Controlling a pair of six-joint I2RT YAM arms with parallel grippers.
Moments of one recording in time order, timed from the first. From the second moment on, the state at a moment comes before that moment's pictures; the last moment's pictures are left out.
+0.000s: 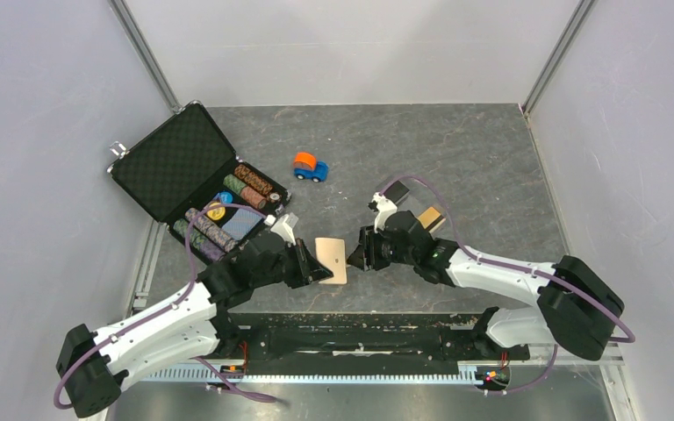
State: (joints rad) left arm -0.86 0.77 0.47 -0.26 0.13 -1.04; right arm 0.87 1.30 0.60 0.09 -0.14 0.60
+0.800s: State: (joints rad) left arm -0.86 0.72 0.43 -0.24 0.13 -1.05; right arm 0.83 1.27 0.55 0.22 -0.25 0.66
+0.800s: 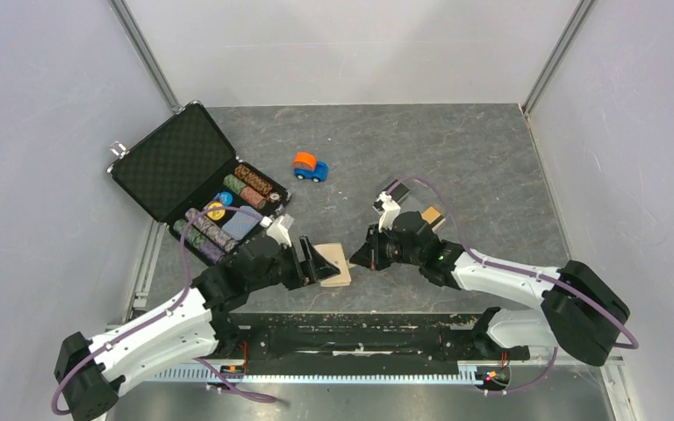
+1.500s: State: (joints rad) left arm -0.86 0.61 0.62 -0.45 0.03 -0.52; right arm 0.83 1.12 1.01 -0.36 -0.40 0.13
